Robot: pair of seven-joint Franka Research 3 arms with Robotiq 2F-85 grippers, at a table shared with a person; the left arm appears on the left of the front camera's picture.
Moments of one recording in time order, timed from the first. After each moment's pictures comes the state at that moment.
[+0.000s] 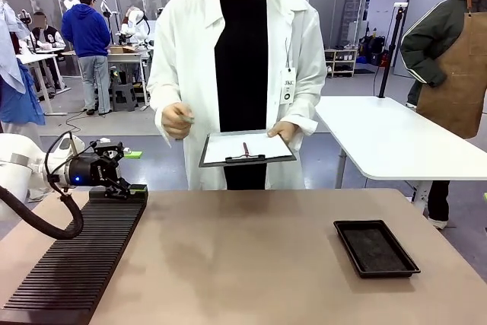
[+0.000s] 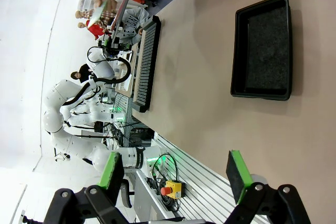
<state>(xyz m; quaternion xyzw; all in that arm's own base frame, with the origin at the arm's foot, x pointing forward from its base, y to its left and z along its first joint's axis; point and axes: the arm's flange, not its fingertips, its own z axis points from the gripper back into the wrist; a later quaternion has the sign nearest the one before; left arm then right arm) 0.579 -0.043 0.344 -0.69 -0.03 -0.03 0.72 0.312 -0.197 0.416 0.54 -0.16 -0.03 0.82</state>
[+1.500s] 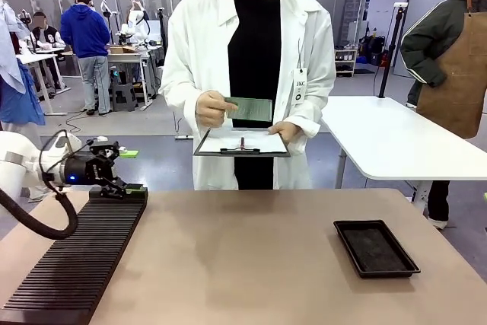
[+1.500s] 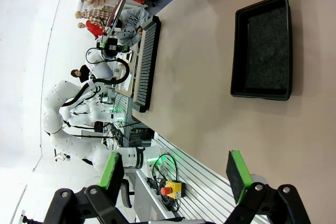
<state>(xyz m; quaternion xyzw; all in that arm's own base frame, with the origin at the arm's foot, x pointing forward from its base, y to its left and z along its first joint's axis) 0.571 -0.034 0.353 -0.69 -0.02 -0.04 0.72 0.312 -0.197 0.416 0.54 -0.16 -0.03 0.82</state>
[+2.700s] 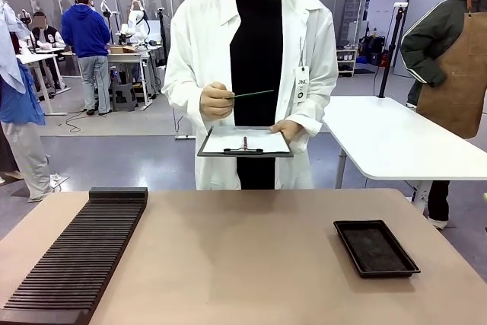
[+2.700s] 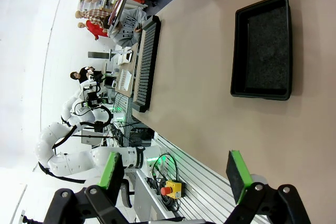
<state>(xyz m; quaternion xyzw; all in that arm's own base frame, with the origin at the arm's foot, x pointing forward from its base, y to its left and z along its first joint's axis) 0.287 0.161 0.394 -0.66 -0.12 -0.08 0.73 0.312 -0.197 0.416 0.54 -0.16 -0.03 0.82</state>
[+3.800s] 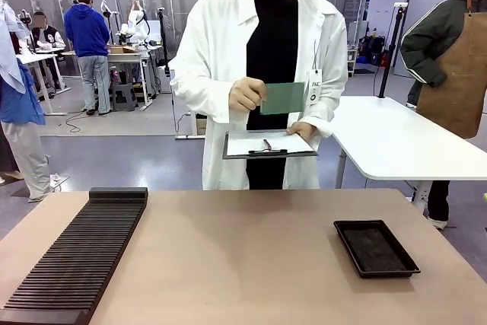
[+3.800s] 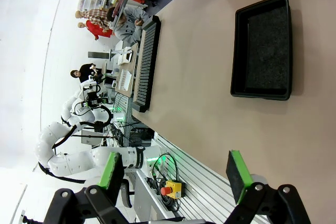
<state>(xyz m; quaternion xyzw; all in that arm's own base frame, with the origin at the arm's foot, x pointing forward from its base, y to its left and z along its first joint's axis) 0.288 0.158 0.397 -0.66 -0.12 -0.09 0.73 0.312 -0.197 0.416 0.54 -0.16 -0.03 0.82</state>
